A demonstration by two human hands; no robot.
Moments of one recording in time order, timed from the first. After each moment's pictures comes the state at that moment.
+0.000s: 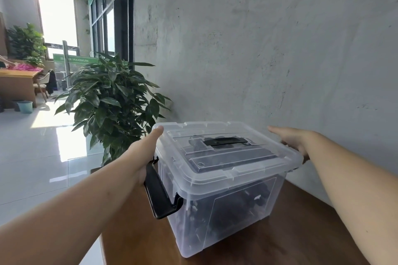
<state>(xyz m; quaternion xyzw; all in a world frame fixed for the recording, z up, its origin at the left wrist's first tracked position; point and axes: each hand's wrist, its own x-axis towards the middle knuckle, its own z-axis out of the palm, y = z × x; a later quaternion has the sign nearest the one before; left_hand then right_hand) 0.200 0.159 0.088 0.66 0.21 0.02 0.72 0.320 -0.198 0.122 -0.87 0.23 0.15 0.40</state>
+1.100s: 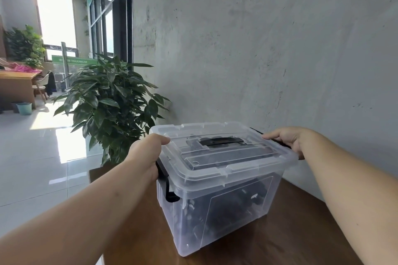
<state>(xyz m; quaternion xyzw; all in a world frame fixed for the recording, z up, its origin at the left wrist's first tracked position) 0.193 0.134 0.094 0.57 0.21 0.07 0.79 0.322 -0.207 0.120 -0.80 0.22 0.17 0.53</state>
